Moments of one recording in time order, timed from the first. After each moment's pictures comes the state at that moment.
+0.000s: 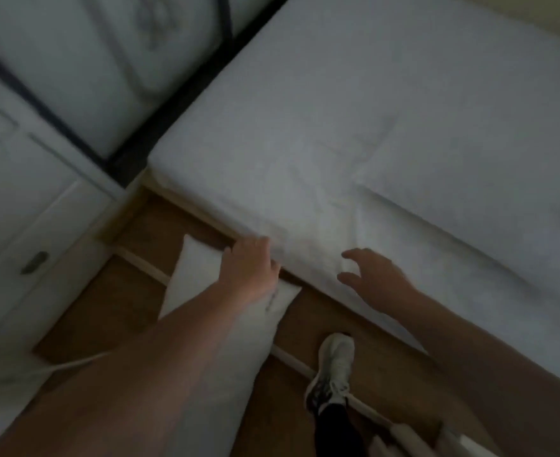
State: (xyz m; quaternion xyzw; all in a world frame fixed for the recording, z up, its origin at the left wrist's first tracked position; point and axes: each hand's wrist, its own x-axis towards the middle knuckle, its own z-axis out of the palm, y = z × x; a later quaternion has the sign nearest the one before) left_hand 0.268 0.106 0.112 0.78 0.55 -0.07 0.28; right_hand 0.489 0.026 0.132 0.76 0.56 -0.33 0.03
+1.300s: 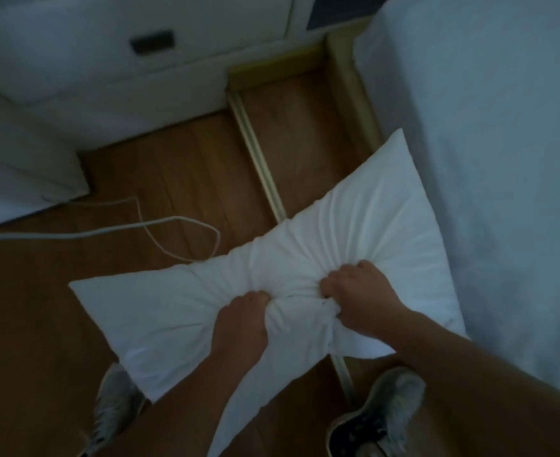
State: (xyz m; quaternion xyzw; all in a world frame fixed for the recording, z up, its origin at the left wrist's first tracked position) left_hand 0.037 -0.056 -0.192 0.54 0.73 0.07 0.41; right_hand 0.213 0.084 -0.128 0.31 0.90 -0.20 0.24
